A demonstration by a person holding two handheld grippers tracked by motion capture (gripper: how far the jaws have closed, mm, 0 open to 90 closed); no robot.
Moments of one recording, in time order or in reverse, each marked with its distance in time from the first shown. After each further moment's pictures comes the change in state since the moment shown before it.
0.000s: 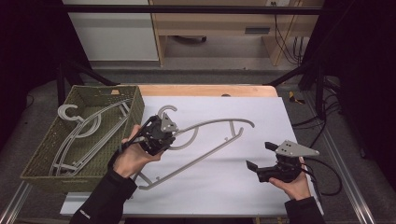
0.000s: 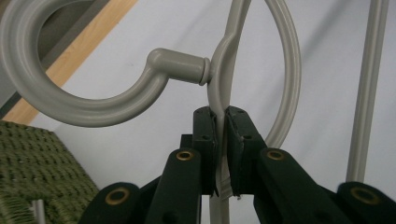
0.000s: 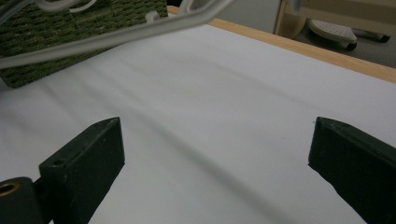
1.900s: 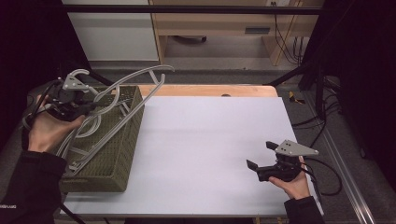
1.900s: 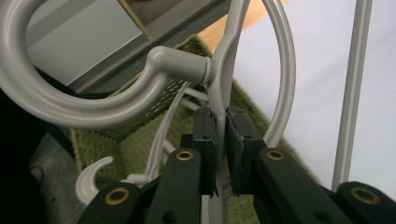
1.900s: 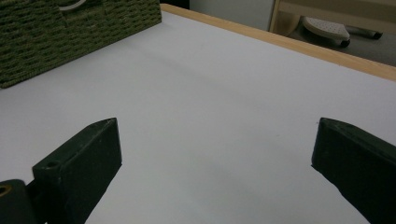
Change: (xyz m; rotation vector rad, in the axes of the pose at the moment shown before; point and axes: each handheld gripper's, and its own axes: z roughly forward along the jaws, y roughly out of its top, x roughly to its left) left arm 0.153 -0.081 -0.101 0.016 0.301 -0.247; right arm -0.003 -0.001 0.002 0.005 -0.024 0.009
